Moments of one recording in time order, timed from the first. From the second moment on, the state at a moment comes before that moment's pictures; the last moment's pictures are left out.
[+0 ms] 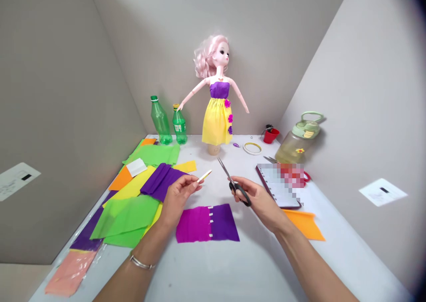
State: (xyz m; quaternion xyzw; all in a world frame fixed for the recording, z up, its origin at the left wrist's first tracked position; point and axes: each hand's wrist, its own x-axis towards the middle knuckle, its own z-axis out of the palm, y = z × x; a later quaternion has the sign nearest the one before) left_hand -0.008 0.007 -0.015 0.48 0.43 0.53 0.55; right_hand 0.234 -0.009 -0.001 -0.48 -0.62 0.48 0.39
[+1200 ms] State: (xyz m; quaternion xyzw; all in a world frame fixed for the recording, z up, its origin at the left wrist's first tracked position) left_hand -0.016 0.025 -0.051 0.80 0.43 0.35 0.21; right_hand 0.207 -0.015 -0.032 -0.50 -0.84 0.13 0.19
